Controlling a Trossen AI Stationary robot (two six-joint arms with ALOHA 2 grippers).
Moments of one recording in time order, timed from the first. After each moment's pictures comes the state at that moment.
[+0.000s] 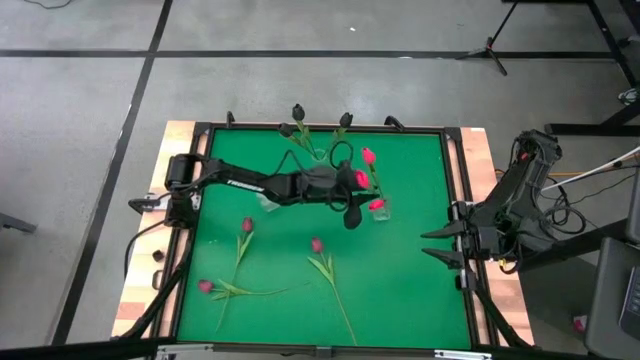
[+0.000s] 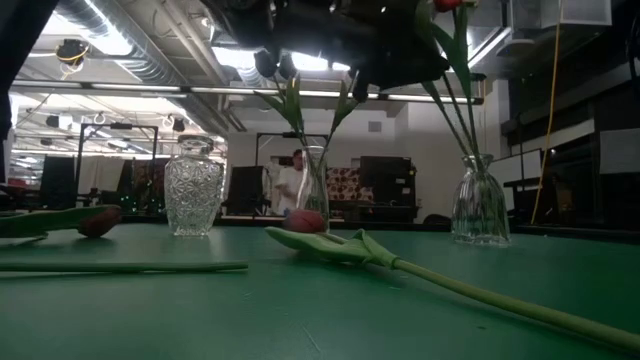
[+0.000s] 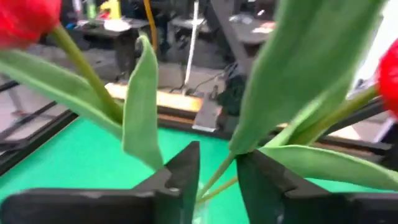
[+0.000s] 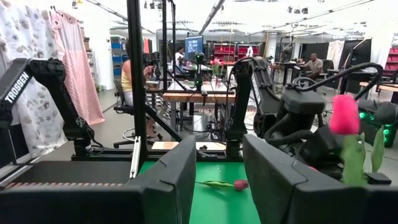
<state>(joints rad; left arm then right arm) 0.05 1.94 1.32 0.43 -0.11 -0.12 1.07 0.86 0.72 0.36 1.04 -0.16</state>
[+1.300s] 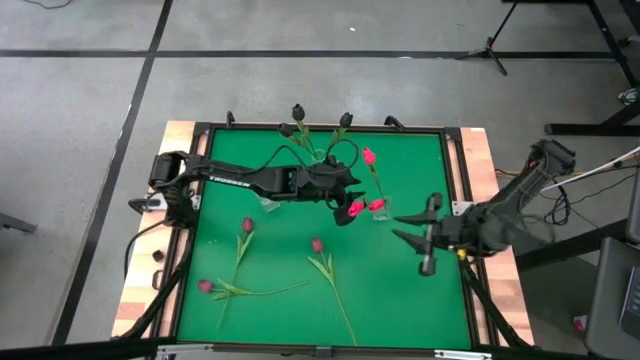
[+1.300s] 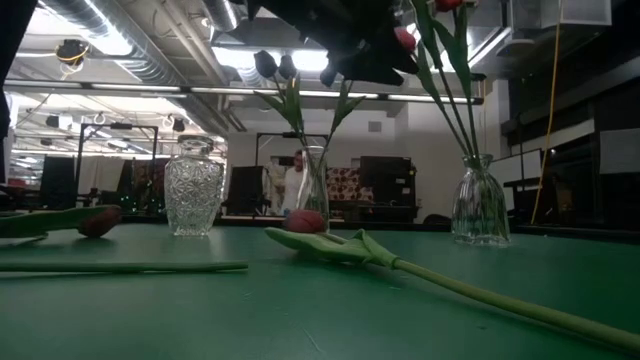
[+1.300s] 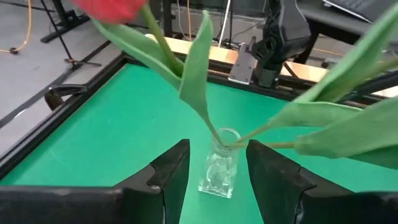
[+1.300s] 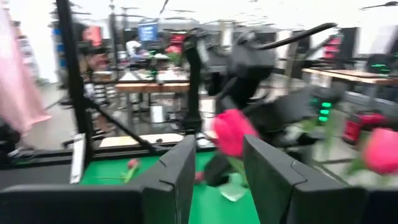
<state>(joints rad) 0.02 1.82 1.39 -0.02 -0.26 -0.17 0.78 0.97 0.72 0.36 0.95 -0.07</state>
